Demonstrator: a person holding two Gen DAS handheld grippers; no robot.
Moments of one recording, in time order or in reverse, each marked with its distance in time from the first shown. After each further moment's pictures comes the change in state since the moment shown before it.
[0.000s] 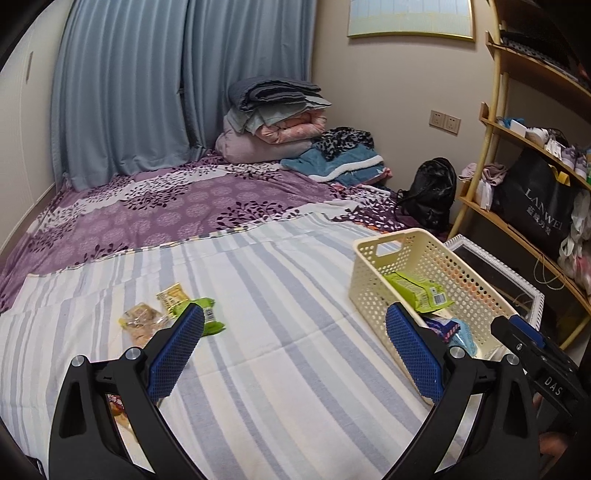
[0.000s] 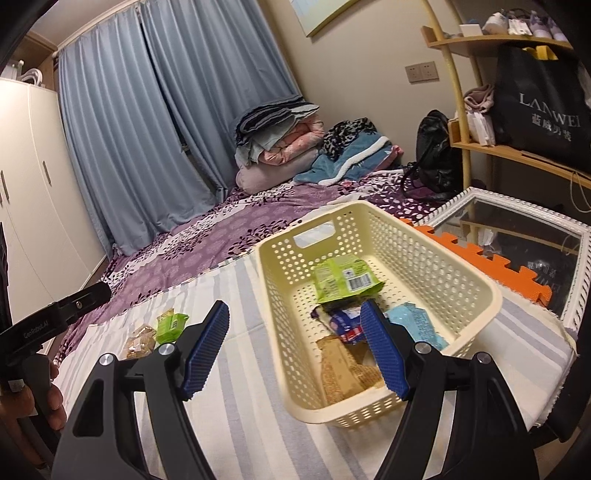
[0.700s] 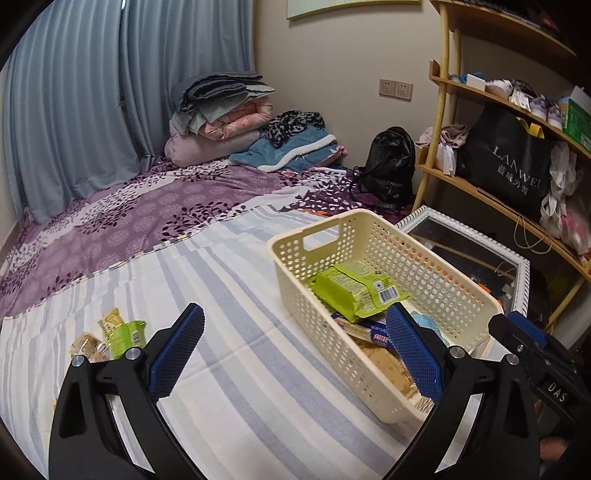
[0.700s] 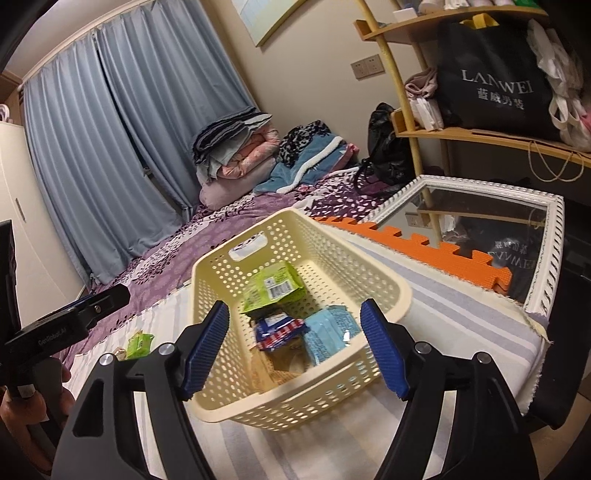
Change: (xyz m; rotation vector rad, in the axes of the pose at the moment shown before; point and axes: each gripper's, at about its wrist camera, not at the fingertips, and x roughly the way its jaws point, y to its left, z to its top) left arm 0.043 -0.100 0.009 0.151 0.041 -0.101; right arm -0.015 -0.076 -0.001 0.122 -0.037 -0.087
